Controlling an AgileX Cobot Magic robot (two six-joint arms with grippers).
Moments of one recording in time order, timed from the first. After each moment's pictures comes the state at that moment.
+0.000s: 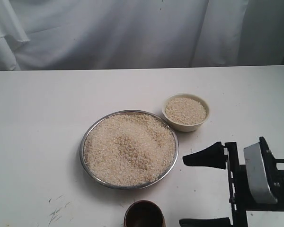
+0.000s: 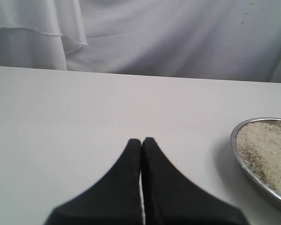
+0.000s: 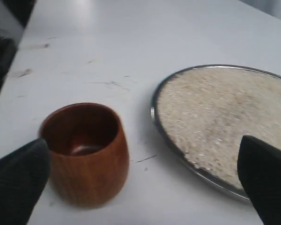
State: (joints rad) left arm 0.01 0.01 0.00 -0.04 0.29 0.01; right arm 0.17 1.73 -0.33 -1.41 -1.21 0.20
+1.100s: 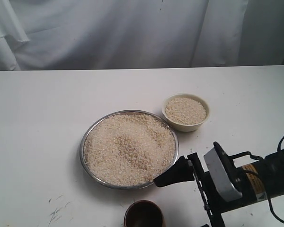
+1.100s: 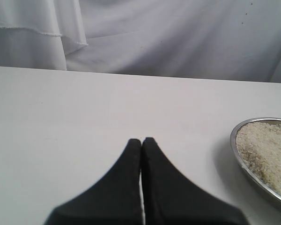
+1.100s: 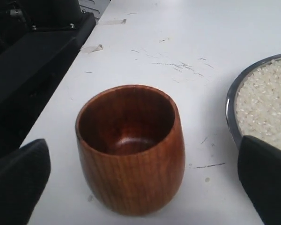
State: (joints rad) left arm 0.01 0.01 0.00 -0.04 0.29 0.01; right arm 0.33 1.96 -0.55 -1.60 -1.21 0.34
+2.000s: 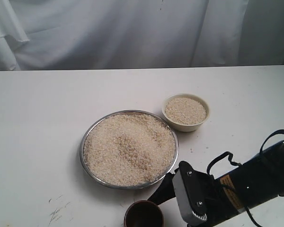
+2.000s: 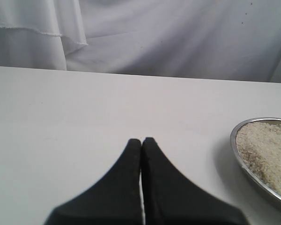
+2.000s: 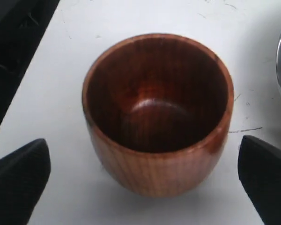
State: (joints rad) left arm 0.01 0.01 0.00 -0.04 0.29 0.01; right arm 0.55 1.84 -0.56 -1.63 -0.86 0.56
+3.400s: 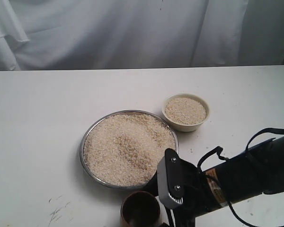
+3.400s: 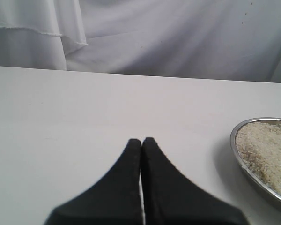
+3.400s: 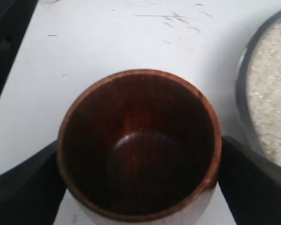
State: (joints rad) left arm 0.01 0.01 0.00 -0.04 0.29 0.01; right arm 0.64 1.81 -0.59 -1.48 -0.79 0.66
